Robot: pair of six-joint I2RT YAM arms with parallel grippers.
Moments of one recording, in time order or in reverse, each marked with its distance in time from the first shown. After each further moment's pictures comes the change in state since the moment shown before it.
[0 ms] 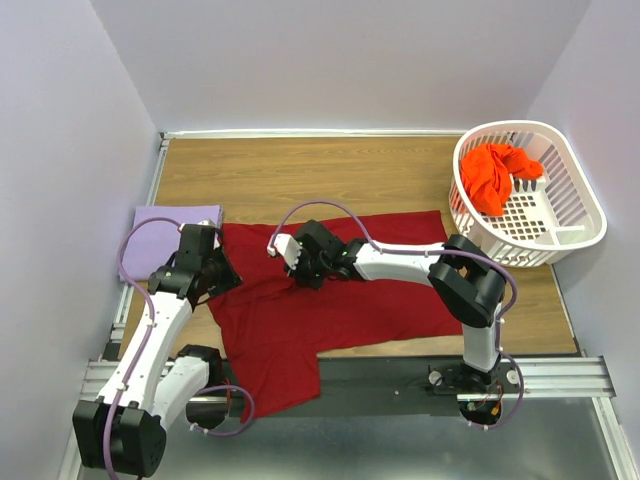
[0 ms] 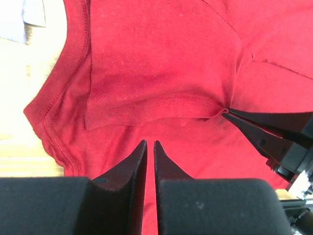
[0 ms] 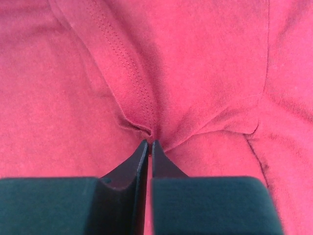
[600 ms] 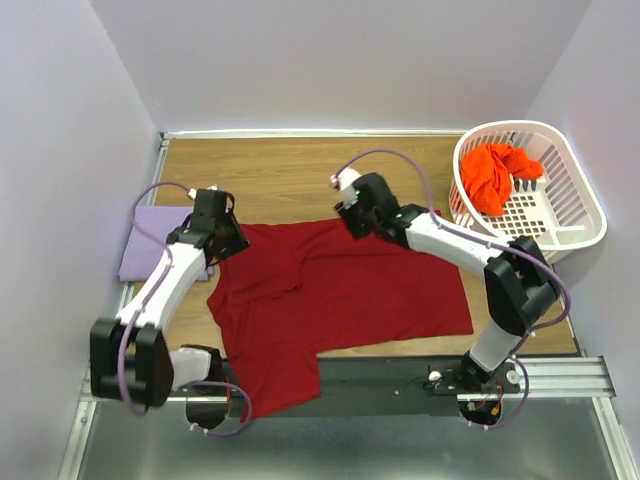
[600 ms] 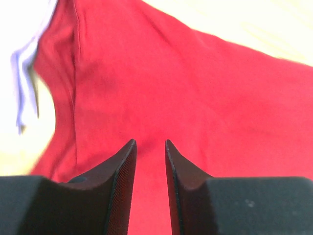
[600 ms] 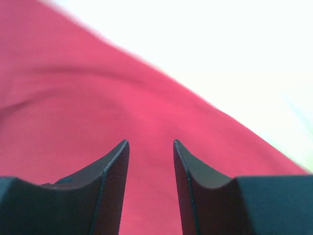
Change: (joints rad) left arm -0.008 0.312 0.161 0.225 -0.078 0.008; right arm -0.280 -0.233 -0.050 -0.053 0.273 0.113
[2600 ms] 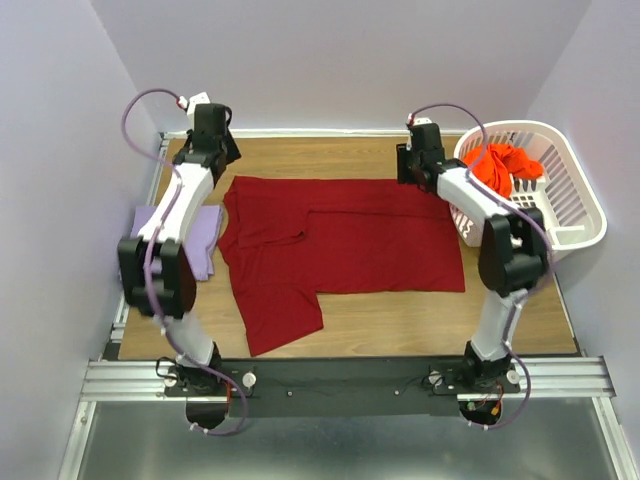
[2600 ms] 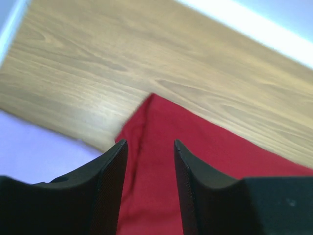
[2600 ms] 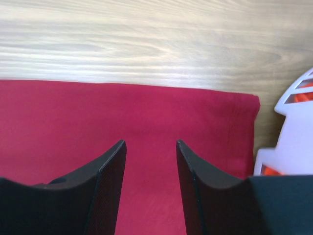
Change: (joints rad) left arm 0.081 0.692 0.787 0.105 -0.295 0.164; right arm -0.445 0.314 0.363 -0.062 0.153 0.206
